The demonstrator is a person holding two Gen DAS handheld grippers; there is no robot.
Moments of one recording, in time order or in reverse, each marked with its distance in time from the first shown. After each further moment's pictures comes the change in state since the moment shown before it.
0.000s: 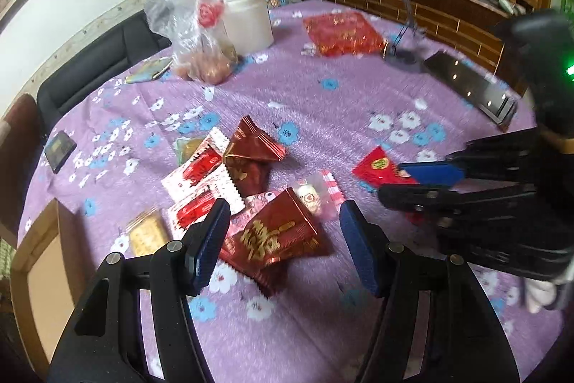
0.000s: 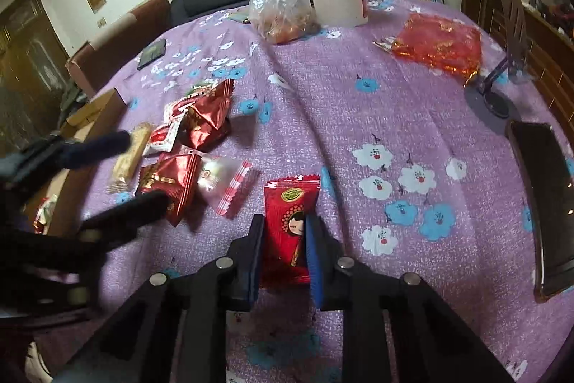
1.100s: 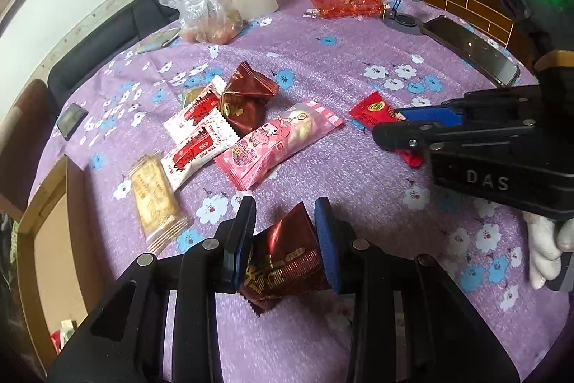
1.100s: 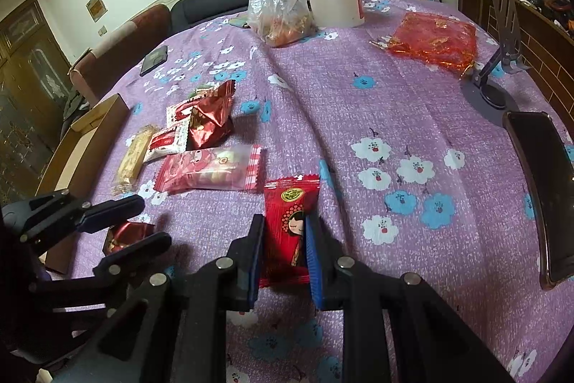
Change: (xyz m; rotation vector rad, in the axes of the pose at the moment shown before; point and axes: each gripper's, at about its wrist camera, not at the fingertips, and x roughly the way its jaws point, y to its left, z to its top) left arm -0.017 -0.016 -0.036 -0.019 0.081 0.050; right arm -0.007 0.002 -0.010 0.017 -0.030 0.002
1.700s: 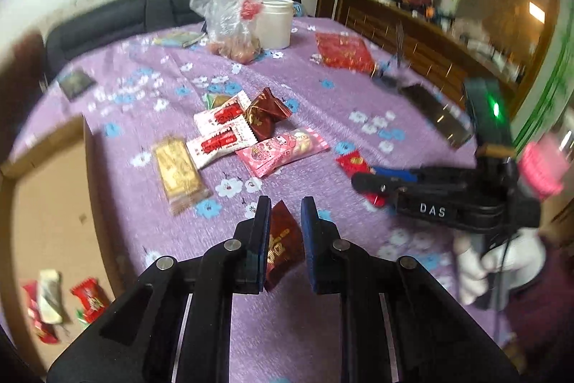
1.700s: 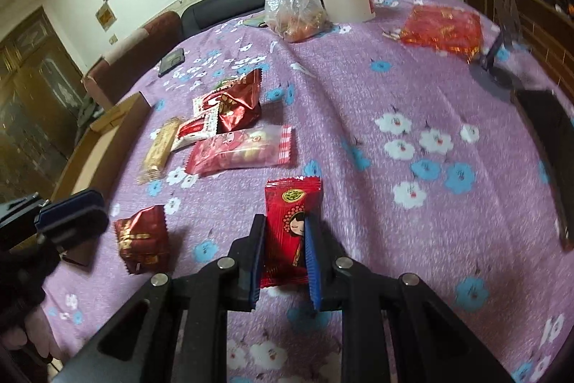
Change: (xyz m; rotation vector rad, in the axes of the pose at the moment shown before) left arm -0.062 0.055 -0.025 -0.252 -0.109 -0.216; right arm -0.010 0.004 -0.018 0.066 -0.007 0.103
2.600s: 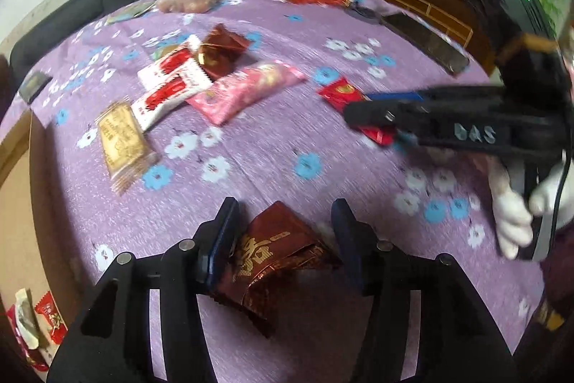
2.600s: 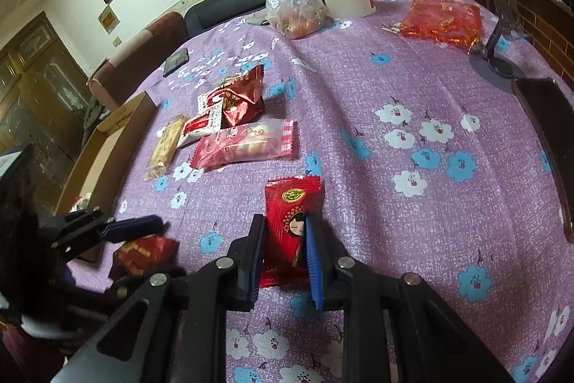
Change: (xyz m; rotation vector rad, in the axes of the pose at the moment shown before) left arm 0.054 -0.027 -0.034 0.217 0.153 0.003; right arm 0.001 0.005 -0.004 -0.033 0.002 -0.009
